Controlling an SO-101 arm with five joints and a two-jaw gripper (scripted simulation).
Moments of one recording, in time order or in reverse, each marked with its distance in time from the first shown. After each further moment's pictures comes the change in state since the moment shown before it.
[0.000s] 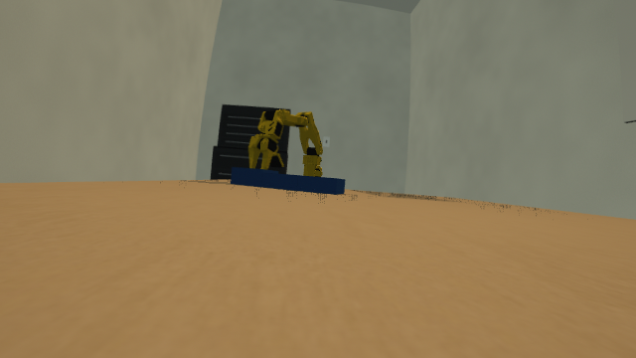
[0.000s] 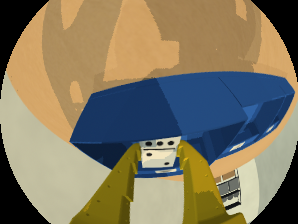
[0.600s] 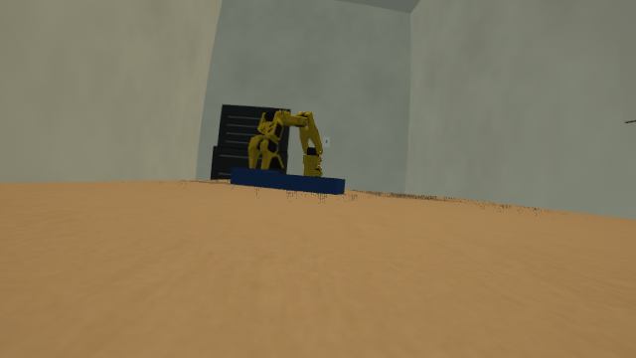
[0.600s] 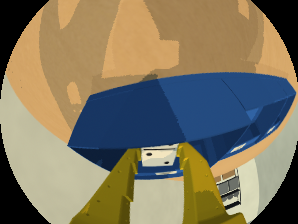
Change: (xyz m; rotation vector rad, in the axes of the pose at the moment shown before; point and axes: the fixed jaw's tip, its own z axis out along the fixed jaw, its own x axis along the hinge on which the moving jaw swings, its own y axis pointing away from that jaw) arm 0.000 0.000 0.003 0.000 0.009 0.000
